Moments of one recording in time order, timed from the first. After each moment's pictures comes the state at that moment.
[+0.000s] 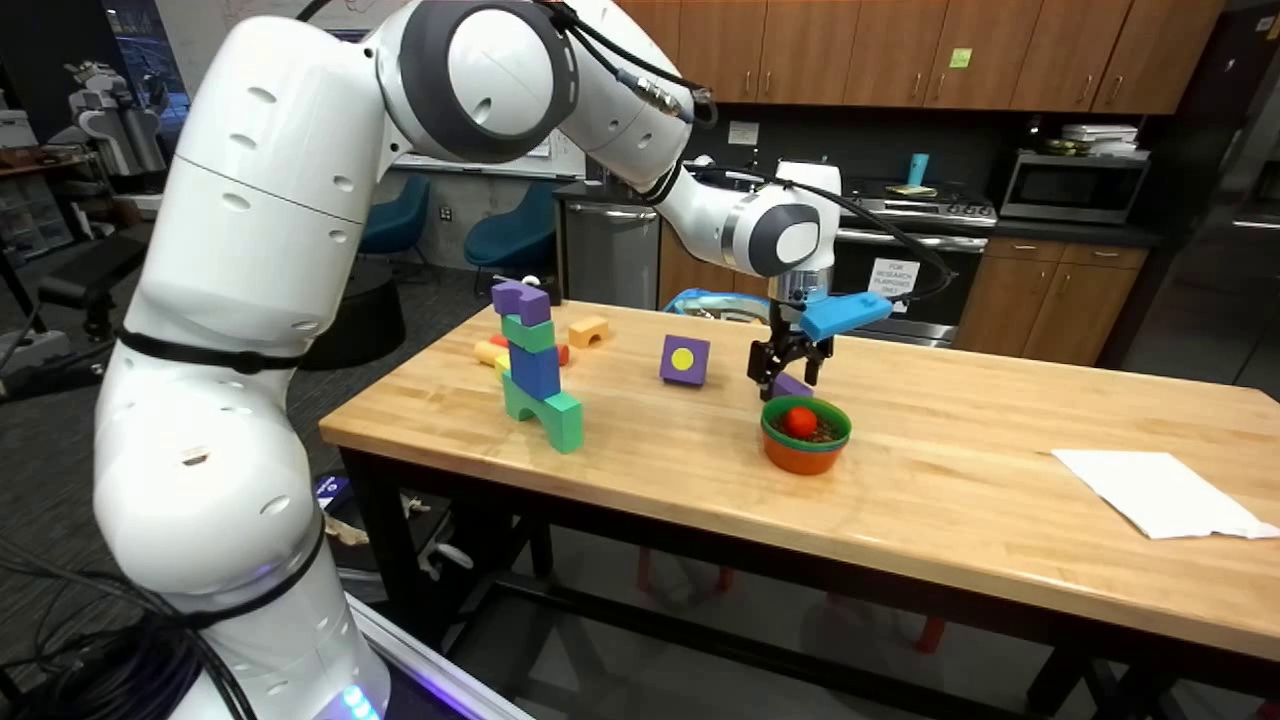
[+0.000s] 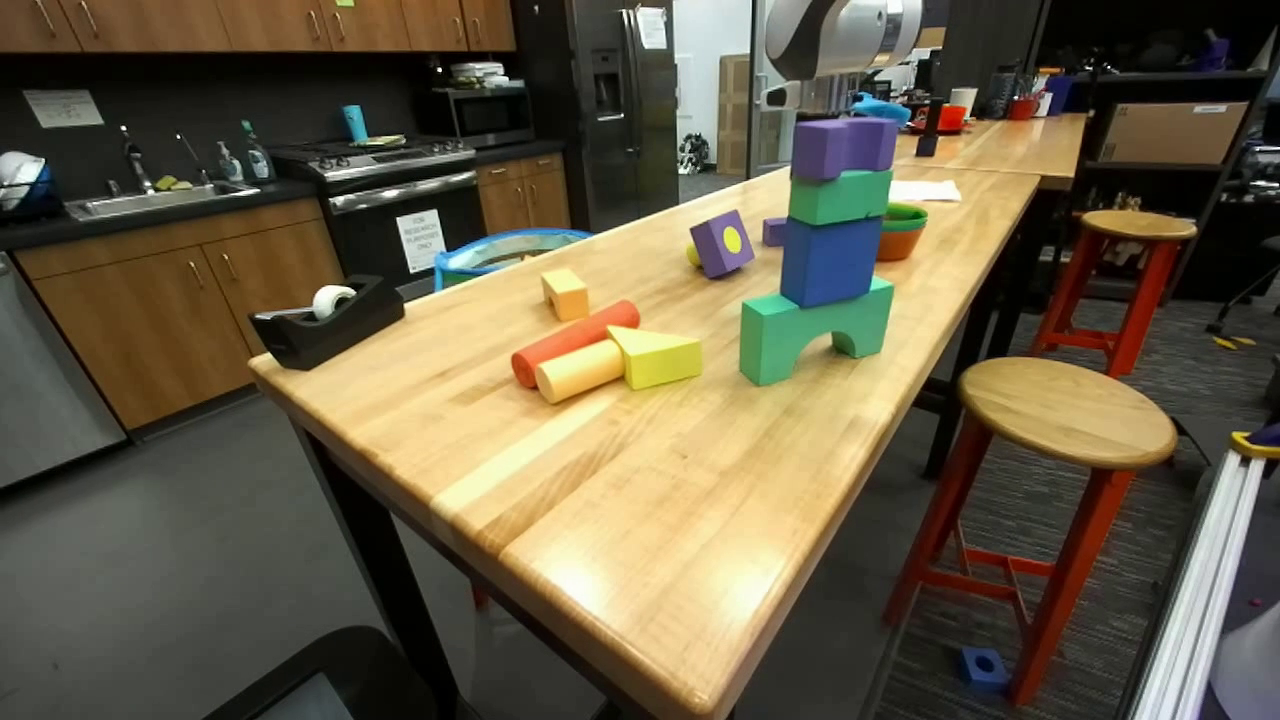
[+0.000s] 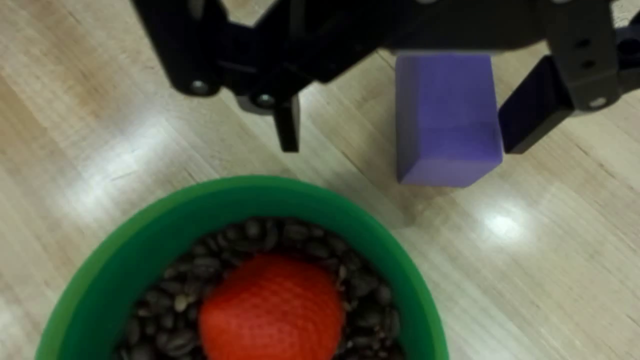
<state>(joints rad) -0.36 0.49 -0.12 -1.69 0.01 2.27 -1.46</state>
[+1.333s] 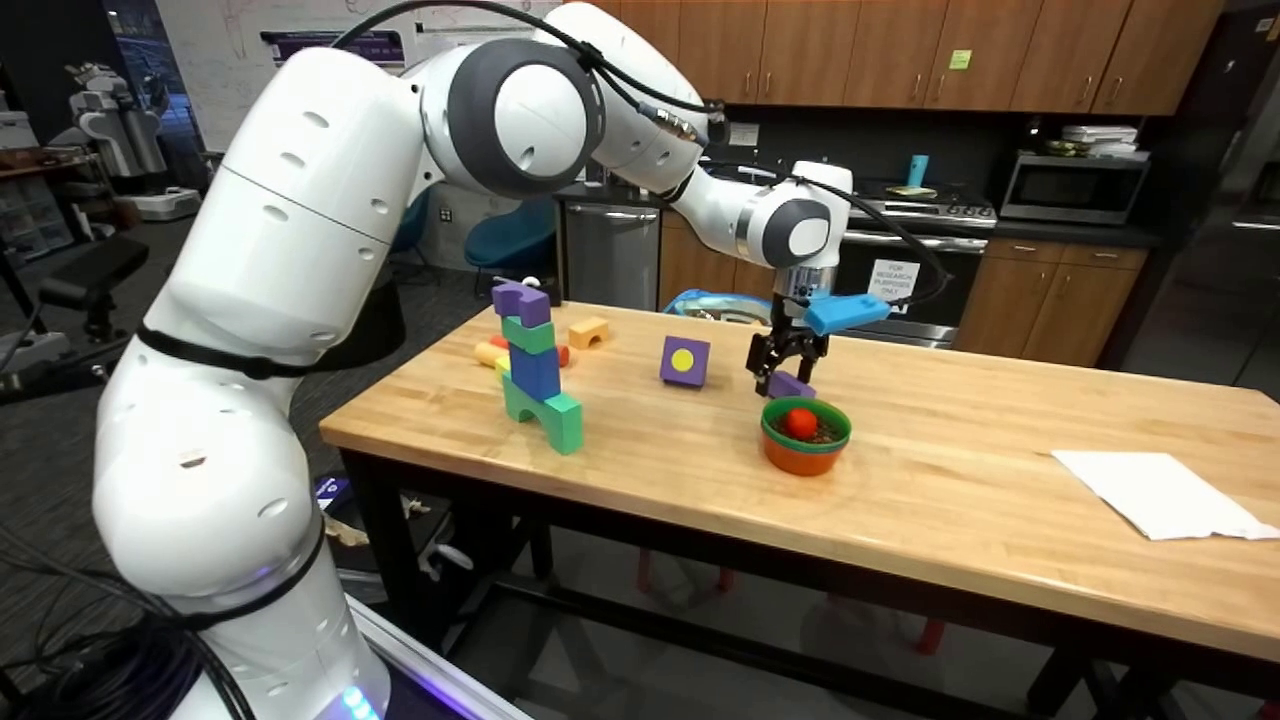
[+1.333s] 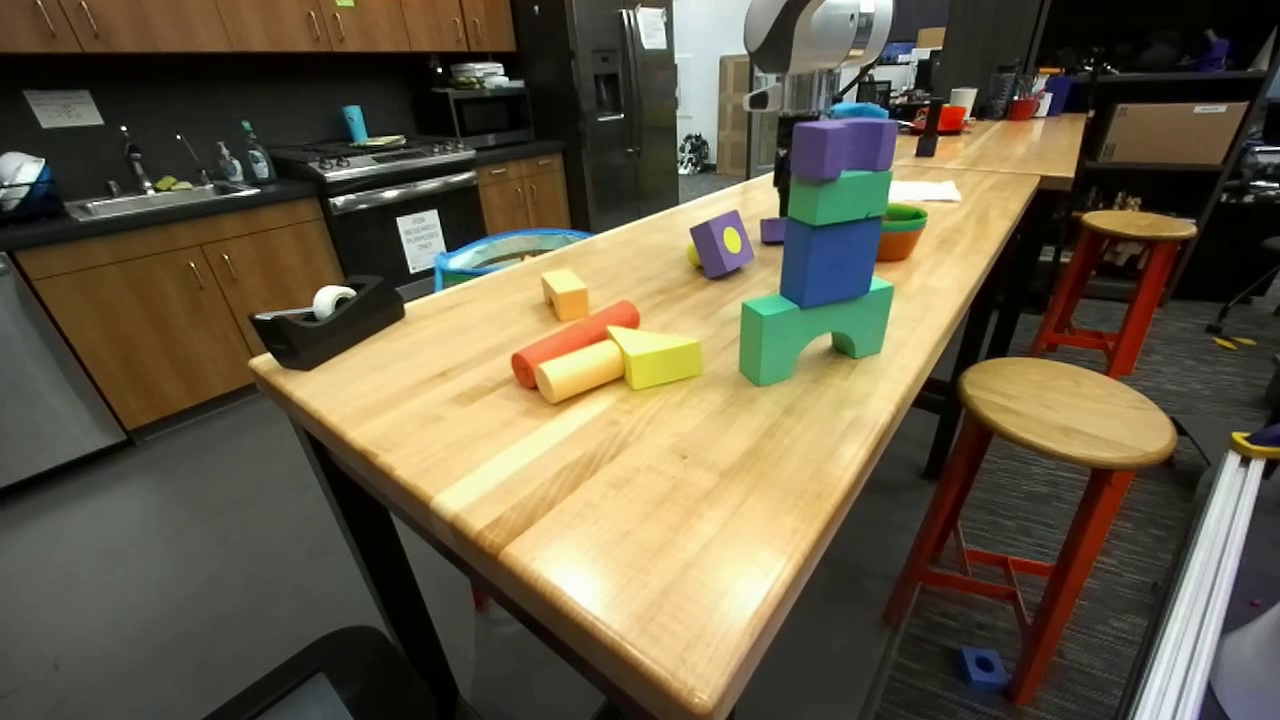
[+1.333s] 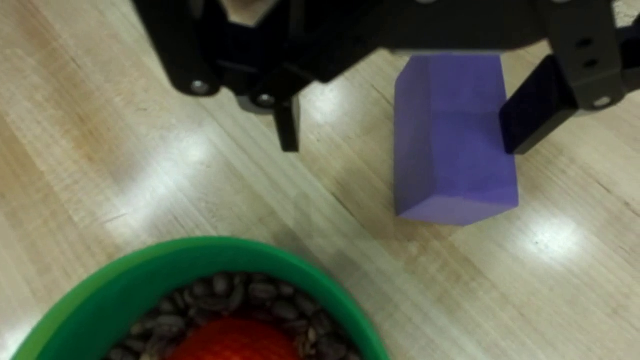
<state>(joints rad) -0.37 0.60 -0.09 -1.50 0.05 2.10 -1.49</state>
